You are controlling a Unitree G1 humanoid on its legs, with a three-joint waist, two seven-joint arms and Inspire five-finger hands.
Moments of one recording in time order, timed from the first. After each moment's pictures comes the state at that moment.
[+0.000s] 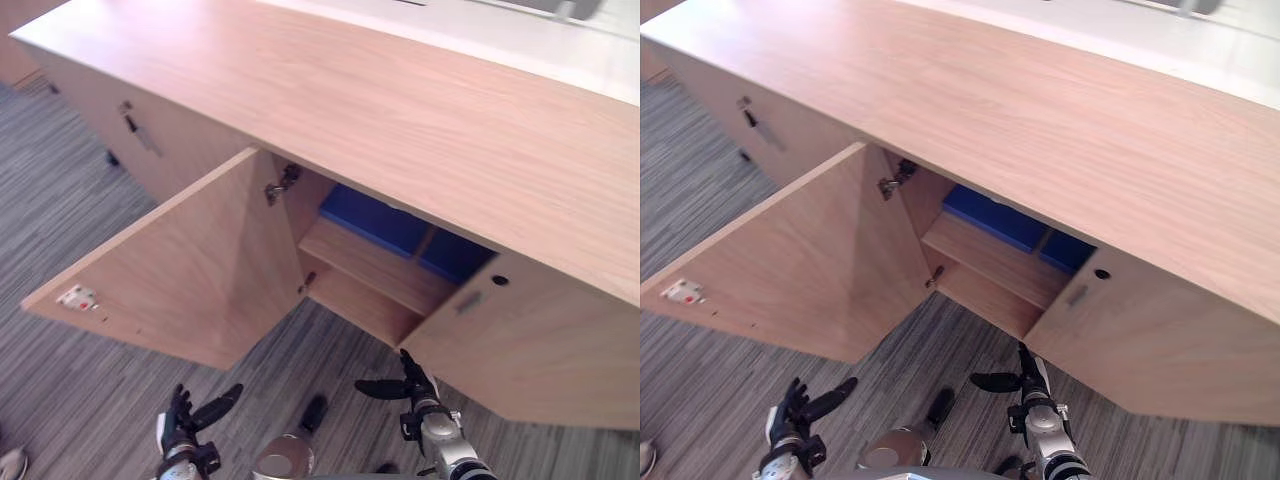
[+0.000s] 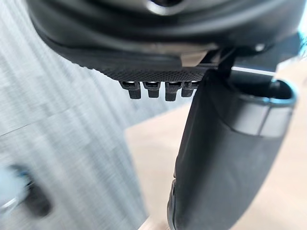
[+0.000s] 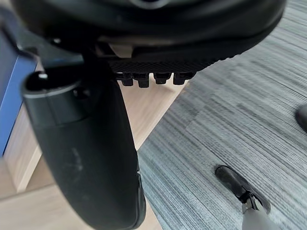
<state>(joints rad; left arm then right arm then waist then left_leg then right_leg) 0.25 0.12 0.28 0.58 -0.28 -0.16 0.13 -0.09 -0.08 0.07 0.96 -0.02 -0.12 -0.14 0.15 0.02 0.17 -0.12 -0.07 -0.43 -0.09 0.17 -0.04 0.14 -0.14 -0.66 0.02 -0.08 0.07</state>
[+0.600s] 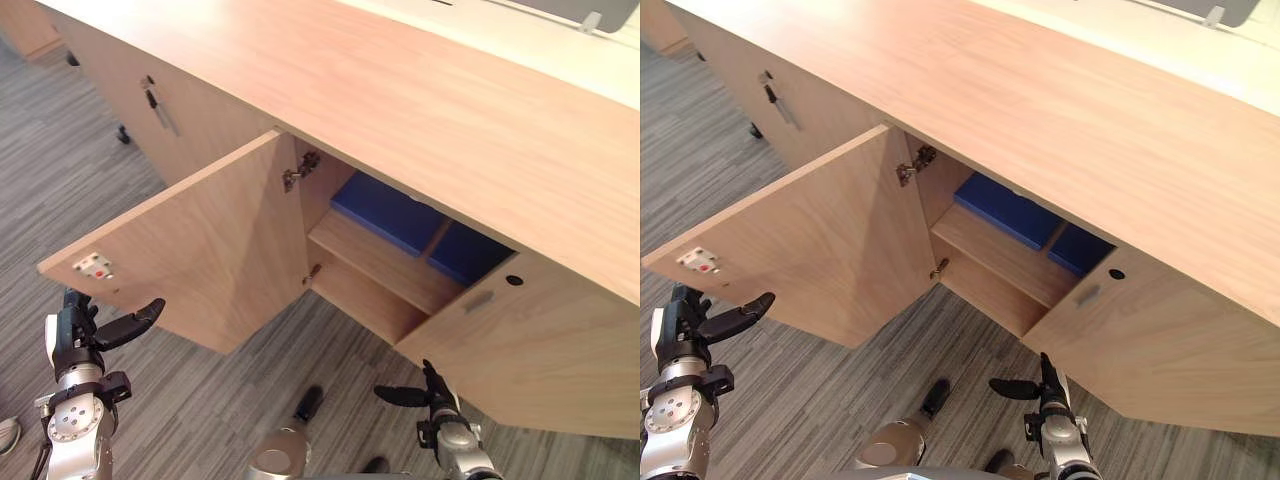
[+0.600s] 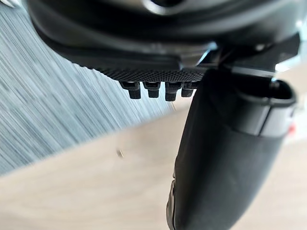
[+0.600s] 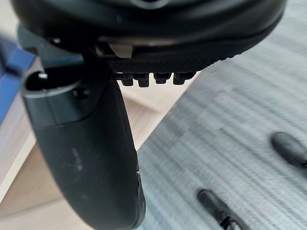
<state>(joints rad) 0.15 0.44 0.39 0.35 -0.30 -0.20 0.13 0.01 -0.10 -0.05 0.95 -0.02 -0.11 -0.14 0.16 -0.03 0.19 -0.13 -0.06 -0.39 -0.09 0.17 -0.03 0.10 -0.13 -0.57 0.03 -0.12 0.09</state>
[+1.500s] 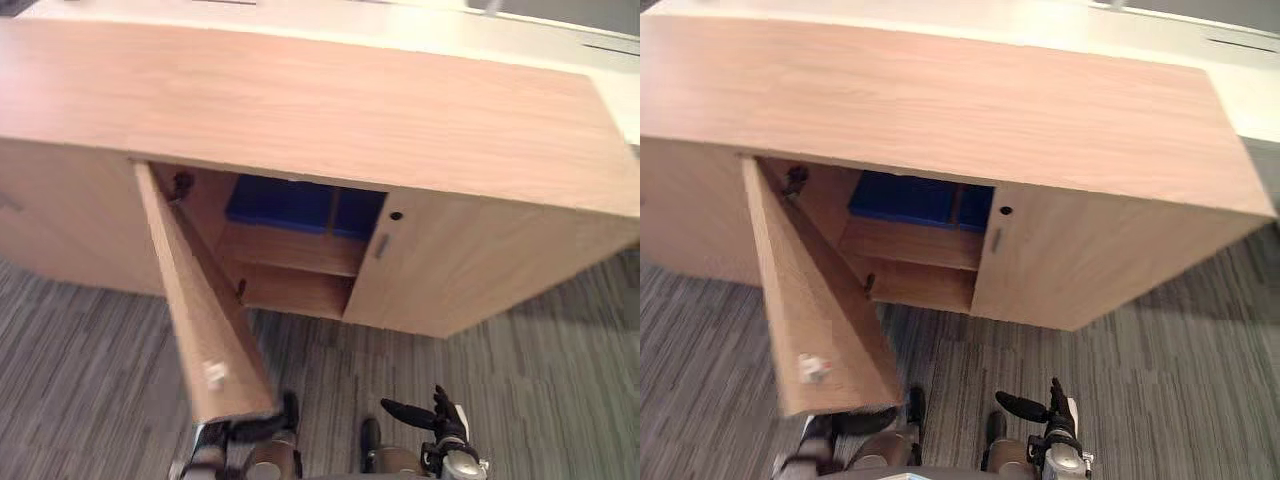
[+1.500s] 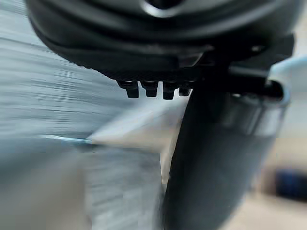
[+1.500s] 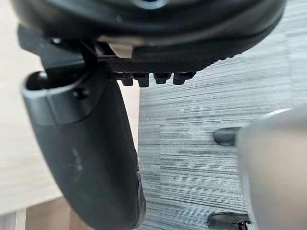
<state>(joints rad) 0.27 0.21 -0.20 0.41 -0.04 -0.07 0.10 0.13 -0.03 -0.10 0.82 0.05 -0.10 -0.15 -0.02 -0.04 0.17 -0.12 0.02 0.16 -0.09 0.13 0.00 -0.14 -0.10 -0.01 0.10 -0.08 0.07</state>
